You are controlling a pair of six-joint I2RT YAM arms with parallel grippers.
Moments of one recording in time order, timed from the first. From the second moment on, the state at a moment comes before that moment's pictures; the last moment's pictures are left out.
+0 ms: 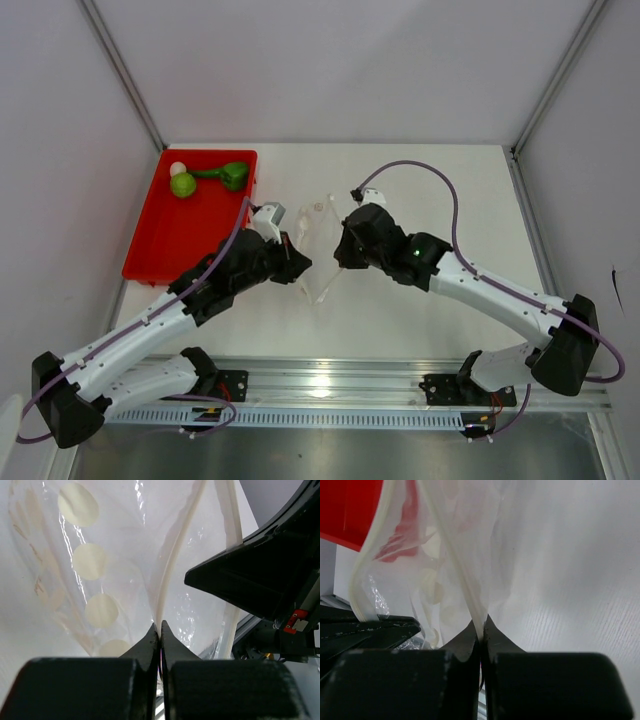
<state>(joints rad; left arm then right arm) -0.79 0.93 0.80 -0.30 -0.01 -0.60 0.94 1.36 1.22 -0.53 0.21 0.73</state>
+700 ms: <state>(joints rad) -0.72 0.94 0.80 -0.20 0.24 -0.61 0.77 1.13 1.13 -0.64 0.28 0.67</state>
